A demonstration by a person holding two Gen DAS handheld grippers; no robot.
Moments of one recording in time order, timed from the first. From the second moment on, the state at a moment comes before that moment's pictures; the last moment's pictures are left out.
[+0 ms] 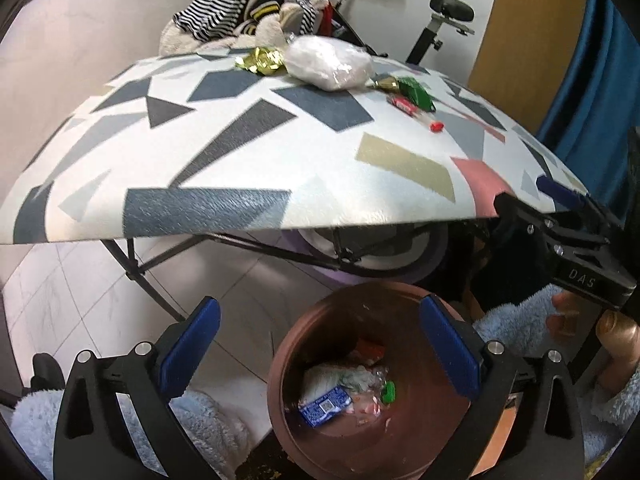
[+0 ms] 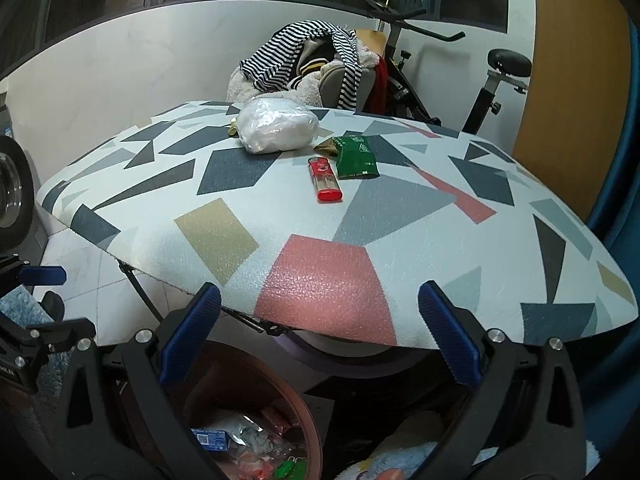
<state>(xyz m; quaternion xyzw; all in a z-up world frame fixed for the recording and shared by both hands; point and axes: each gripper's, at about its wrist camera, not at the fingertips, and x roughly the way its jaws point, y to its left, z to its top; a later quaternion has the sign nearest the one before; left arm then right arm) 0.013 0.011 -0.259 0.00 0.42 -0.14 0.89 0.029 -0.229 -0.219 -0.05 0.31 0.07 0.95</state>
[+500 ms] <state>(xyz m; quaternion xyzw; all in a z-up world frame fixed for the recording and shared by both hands) 0.054 0.041 -0.177 -0.05 0.32 -0.16 0.93 0.085 -0.246 -0.193 -0.01 0.35 0.12 0.93</state>
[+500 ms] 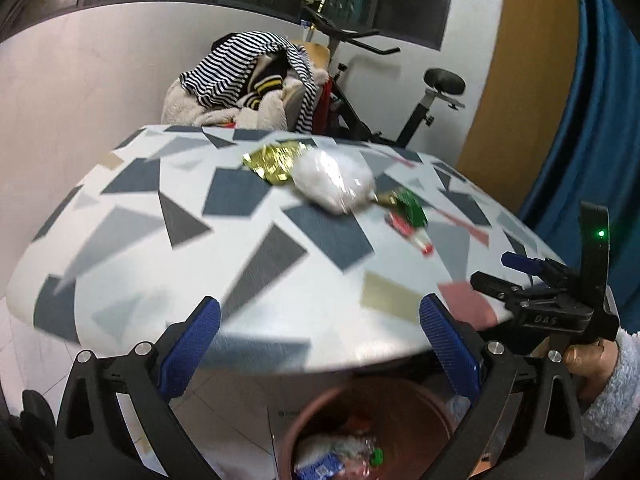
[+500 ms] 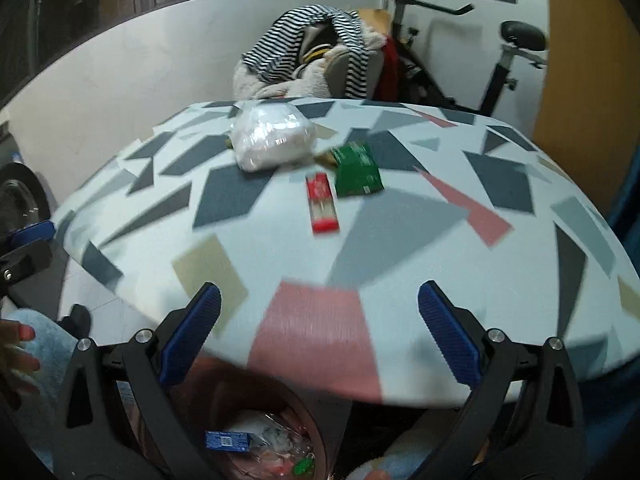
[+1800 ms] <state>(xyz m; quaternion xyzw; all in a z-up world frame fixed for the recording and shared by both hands) 0.422 0.055 -0.203 -0.07 0.42 -0.16 0.89 0.286 -0.251 -0.220 0.01 0.43 0.17 0.89</state>
